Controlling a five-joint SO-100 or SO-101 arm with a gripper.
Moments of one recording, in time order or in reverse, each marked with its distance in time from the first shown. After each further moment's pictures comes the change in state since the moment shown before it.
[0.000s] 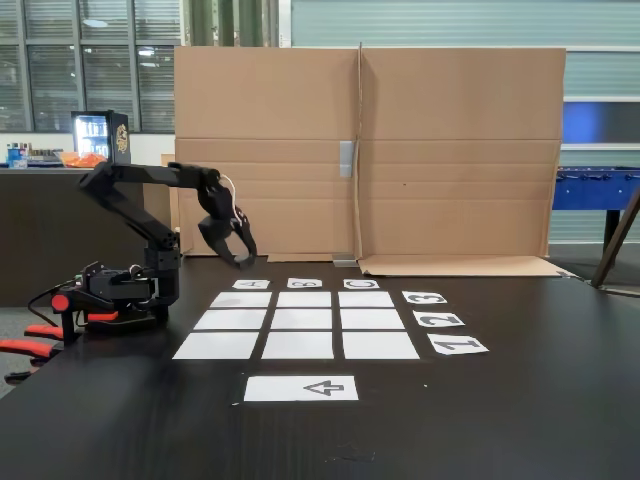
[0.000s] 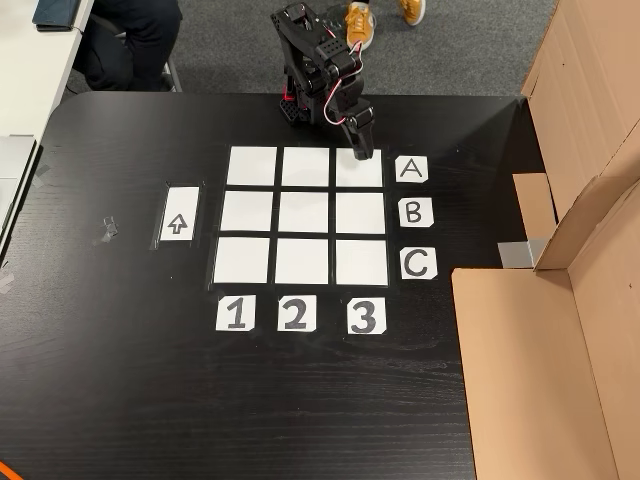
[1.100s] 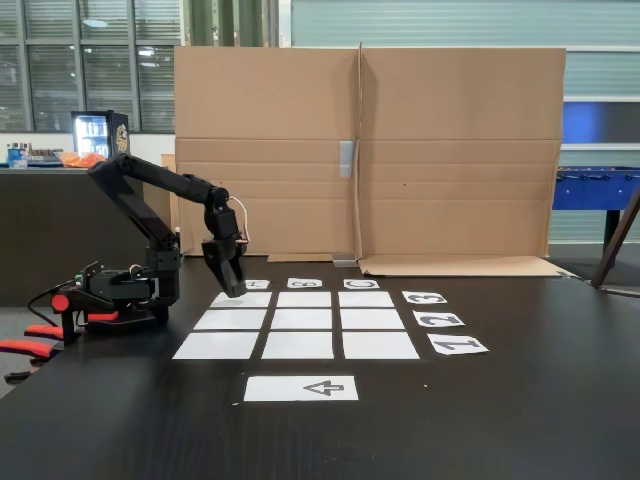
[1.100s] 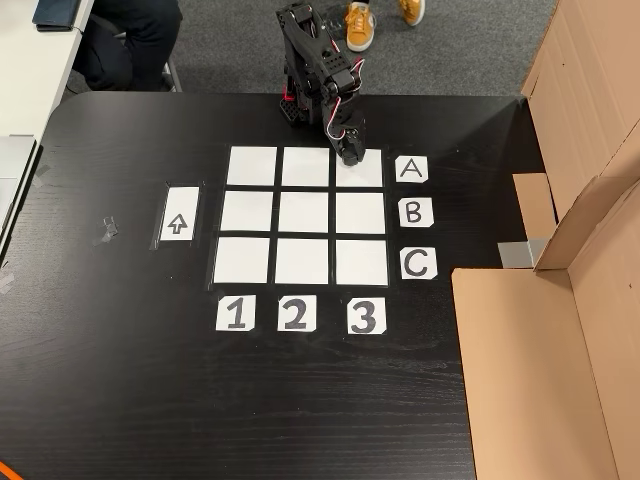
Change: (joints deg) arm 3.3 -9.2 5.4 -2.0 -33.8
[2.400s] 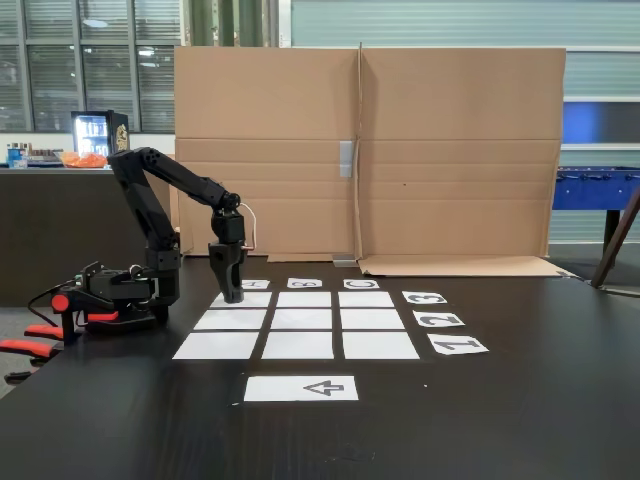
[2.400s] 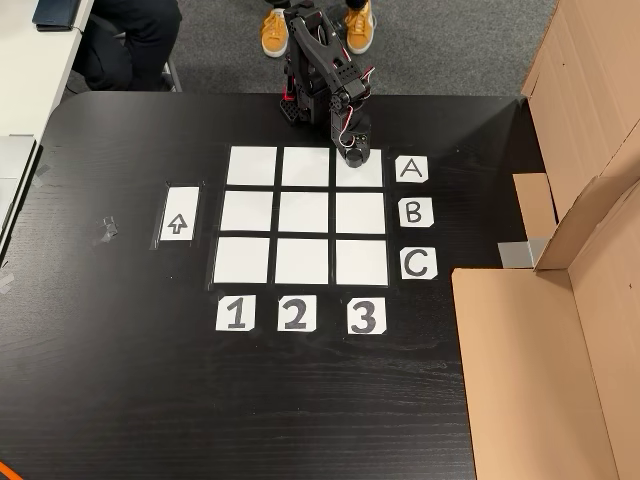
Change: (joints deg) arm -3.6 -13.5 -6.8 -0.4 -3.8
